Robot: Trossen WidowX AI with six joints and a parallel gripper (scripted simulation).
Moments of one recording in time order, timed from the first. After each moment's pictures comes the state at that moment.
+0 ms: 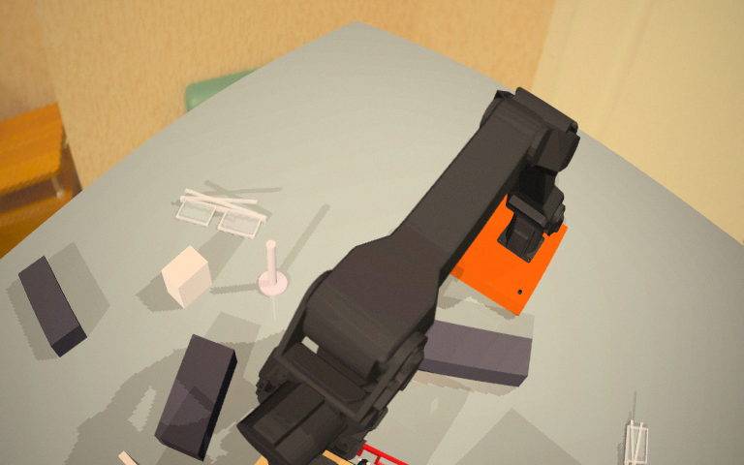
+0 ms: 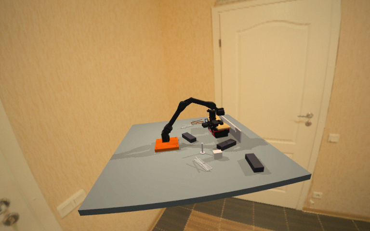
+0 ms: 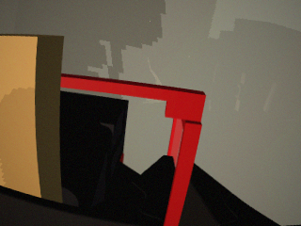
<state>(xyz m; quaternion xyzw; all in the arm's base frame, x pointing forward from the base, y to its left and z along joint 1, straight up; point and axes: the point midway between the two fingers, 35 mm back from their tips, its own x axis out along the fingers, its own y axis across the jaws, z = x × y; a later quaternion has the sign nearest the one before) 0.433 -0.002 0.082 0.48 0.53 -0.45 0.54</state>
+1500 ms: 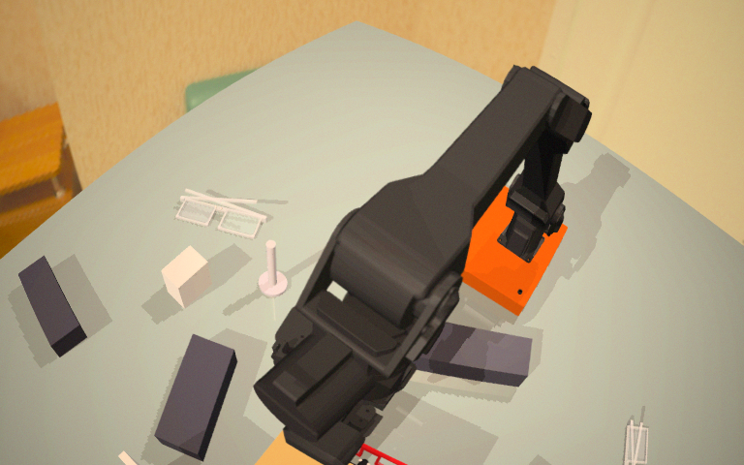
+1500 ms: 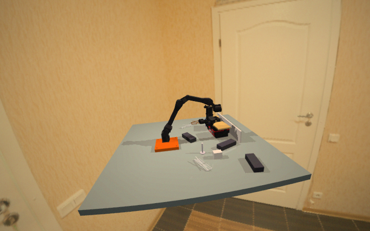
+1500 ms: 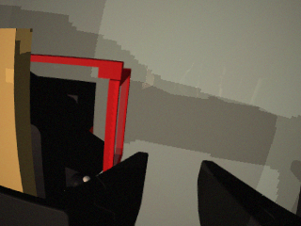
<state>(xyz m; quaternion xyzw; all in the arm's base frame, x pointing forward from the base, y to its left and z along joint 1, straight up) 0.403 -0.004 0.117 0.47 0.53 -0.46 0.54</state>
